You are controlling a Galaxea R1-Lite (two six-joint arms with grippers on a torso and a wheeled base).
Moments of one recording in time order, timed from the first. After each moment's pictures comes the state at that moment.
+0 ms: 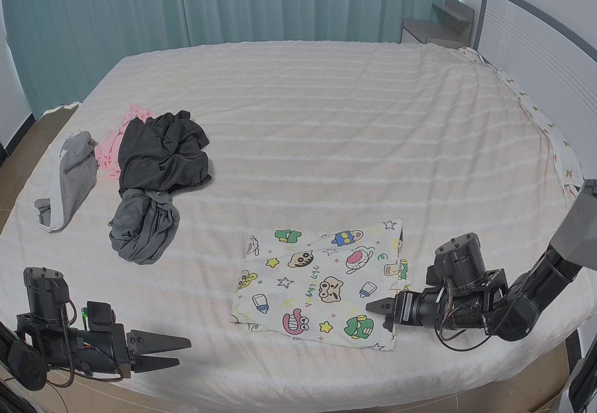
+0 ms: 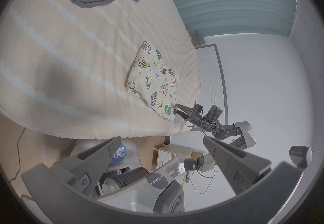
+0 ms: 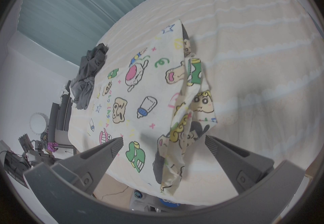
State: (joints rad) left arm -0.03 1.56 -0.02 -0.84 -0.94 -0.69; right arm 0.55 1.99 -0.55 -0.67 0.04 0.65
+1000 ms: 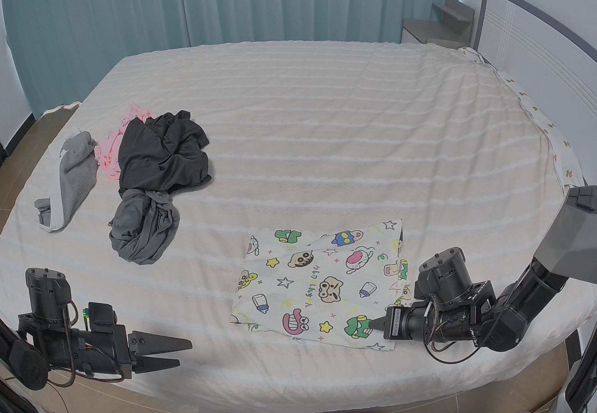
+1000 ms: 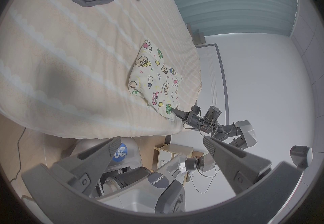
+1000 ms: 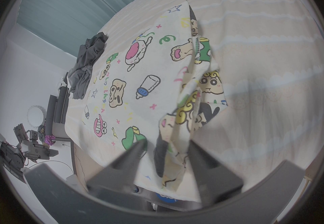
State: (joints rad) left arm -0.03 1.57 -0.02 -0.84 -0.94 -0.68; right arm 0.61 2.05 -0.55 -0.67 0.02 0.65
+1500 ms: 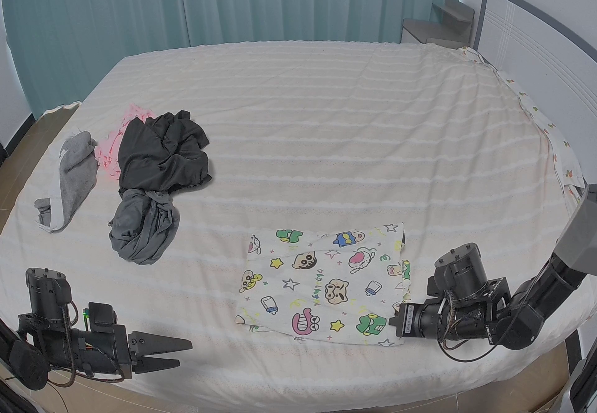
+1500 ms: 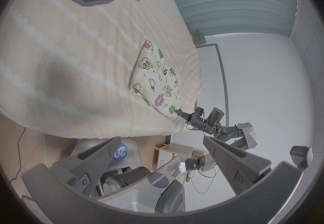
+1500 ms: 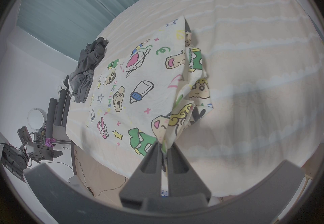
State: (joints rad) left arm -0.03 1.57 -0.02 -0.84 -0.94 -0.67; right arm 0.58 1.97 -0.50 -0.66 0.02 0.65
